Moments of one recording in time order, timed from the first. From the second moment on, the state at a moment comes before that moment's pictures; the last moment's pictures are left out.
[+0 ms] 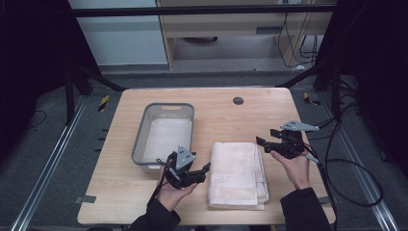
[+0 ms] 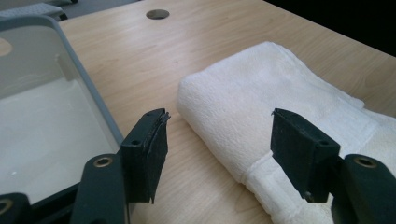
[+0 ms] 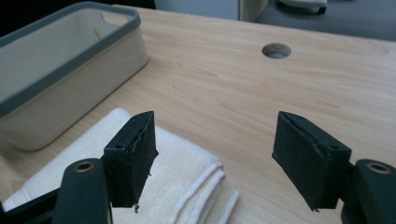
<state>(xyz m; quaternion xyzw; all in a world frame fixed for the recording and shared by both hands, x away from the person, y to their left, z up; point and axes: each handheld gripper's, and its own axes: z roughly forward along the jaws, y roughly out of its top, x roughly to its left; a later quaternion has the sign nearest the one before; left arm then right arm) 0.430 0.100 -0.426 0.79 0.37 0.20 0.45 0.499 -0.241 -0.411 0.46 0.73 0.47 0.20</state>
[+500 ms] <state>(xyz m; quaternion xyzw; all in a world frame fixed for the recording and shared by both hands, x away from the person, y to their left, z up) 0.423 0.088 -0.451 0.81 0.37 0.17 0.42 0.498 -0.237 -0.438 0.46 0.75 0.43 0.18</state>
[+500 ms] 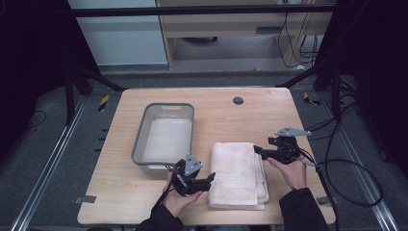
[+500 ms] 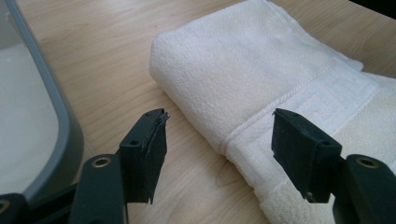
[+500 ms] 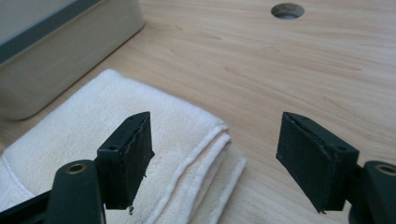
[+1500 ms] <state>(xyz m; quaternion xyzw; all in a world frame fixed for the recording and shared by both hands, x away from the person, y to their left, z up) 0.423 0.065 -0.493 0.83 0.38 0.13 0.38 0.505 -0.216 -0.490 0.49 0.77 0.38 0.12</state>
